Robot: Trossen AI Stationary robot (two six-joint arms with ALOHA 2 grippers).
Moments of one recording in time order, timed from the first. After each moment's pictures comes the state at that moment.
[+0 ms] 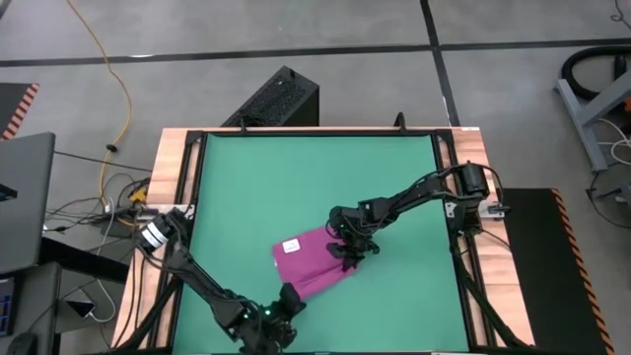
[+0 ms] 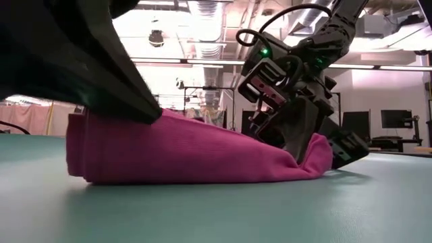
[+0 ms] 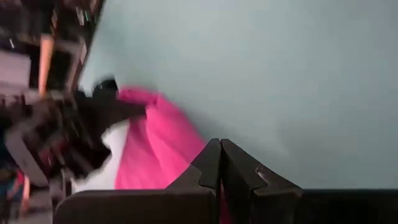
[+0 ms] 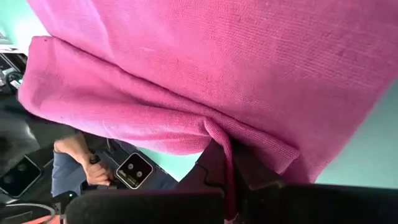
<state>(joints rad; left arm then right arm) -0.78 2.05 1.25 -0.12 -0.85 0.30 0.03 1.88 0.91 -0.03 -0.71 1.35</state>
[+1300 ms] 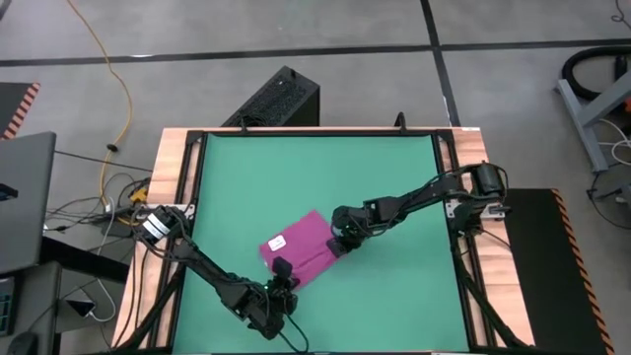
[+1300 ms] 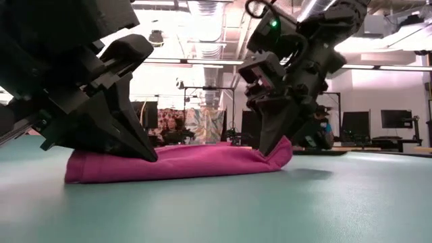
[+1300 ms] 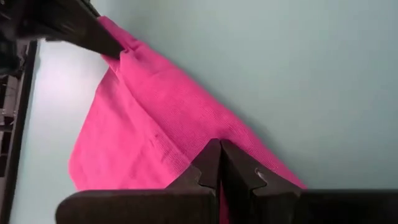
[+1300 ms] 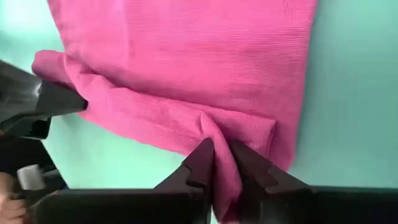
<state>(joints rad) -0.70 2.04 1.09 -0.17 -0.78 -0.07 0.08 1.75 0.91 -0.09 -0.27 1.08</state>
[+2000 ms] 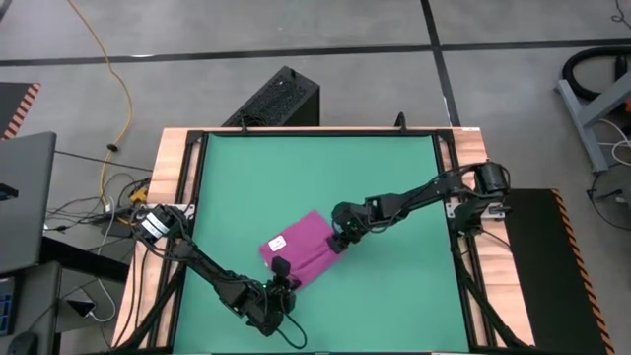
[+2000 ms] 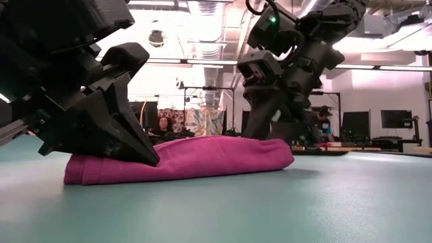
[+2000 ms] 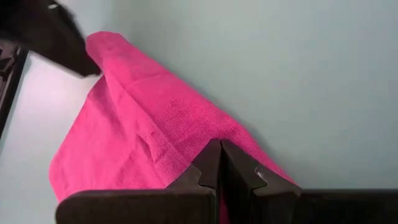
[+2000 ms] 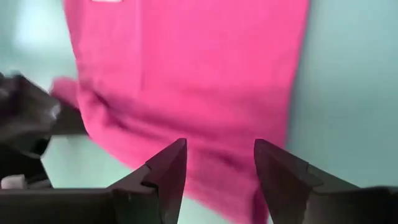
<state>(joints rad) -0.70 2.03 1.04 -0.16 -0.76 -0.14 0.03 1.71 0.91 -0.08 -0.21 0.98</state>
